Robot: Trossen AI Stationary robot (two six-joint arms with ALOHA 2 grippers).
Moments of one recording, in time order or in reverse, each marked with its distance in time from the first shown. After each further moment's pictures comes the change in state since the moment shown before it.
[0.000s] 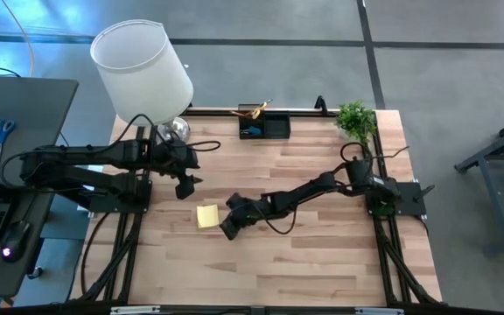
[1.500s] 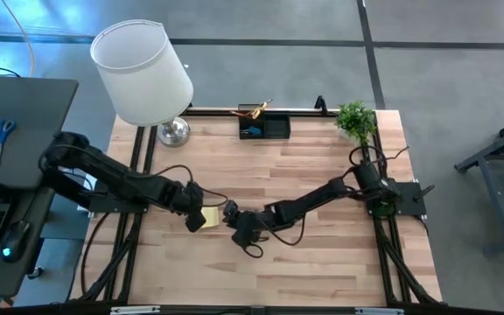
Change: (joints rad) left arm -0.460 0.364 -0.140 0.126 -0.131 -0.786; right arm 0.090 -0.076 0.002 -0.111 0.305 -1.913
